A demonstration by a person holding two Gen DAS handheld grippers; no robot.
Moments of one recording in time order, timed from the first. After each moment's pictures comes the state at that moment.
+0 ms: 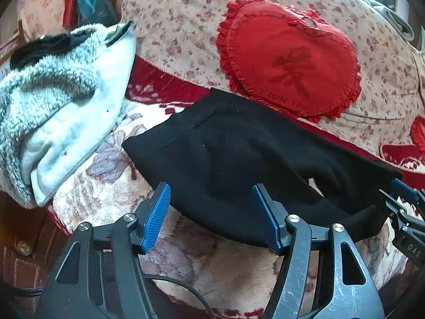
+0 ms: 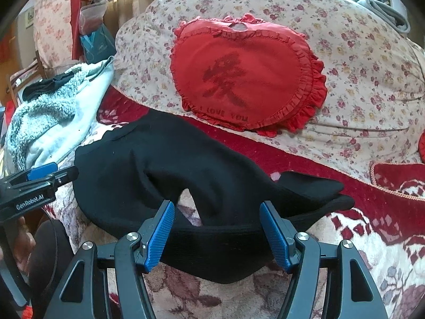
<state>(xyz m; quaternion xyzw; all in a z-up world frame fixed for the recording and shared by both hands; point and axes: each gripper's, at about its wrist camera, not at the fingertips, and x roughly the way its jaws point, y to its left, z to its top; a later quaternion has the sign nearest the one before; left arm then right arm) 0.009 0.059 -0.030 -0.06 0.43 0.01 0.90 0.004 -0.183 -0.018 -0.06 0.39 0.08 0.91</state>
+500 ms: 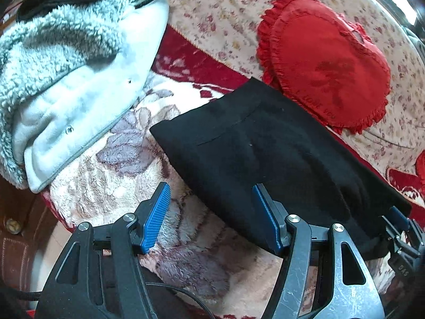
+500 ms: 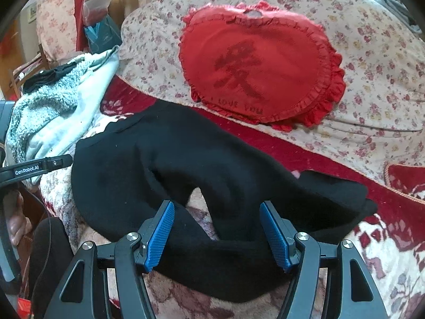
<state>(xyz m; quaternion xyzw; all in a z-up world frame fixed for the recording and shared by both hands) 0.038 0.120 -0.056 -0.13 0.48 0.03 0.87 0.031 -0.167 -0.046 -0.05 0.42 0.10 0.90</state>
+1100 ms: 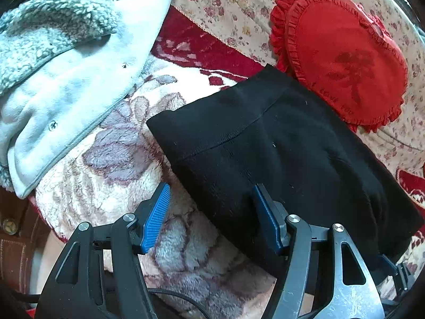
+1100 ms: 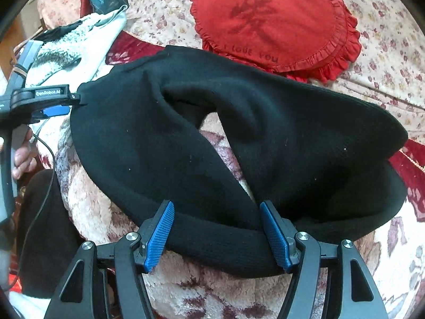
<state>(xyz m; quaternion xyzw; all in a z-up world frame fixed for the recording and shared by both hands) 0.068 0.127 -0.090 -0.13 0.50 0.04 0.86 -0.009 -0.150 -0.087 -0.06 0.49 0.12 0.86</state>
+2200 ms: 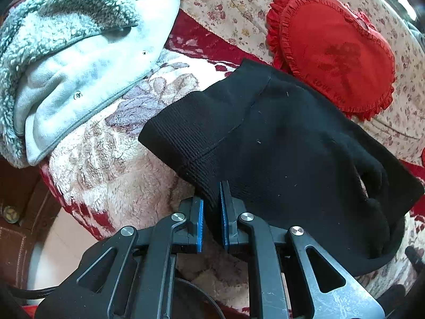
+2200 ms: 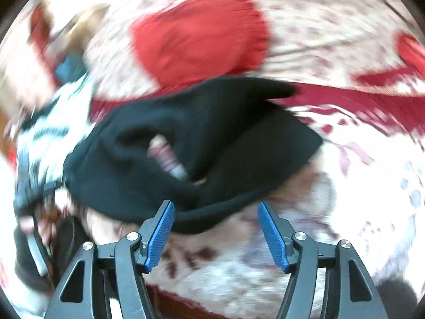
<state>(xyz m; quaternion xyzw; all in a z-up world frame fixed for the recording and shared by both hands) 0.006 0.130 -0.093 -0.12 0.48 0.04 0.87 -0.078 -0.280 -0.064 0.16 0.44 0.02 0.88</state>
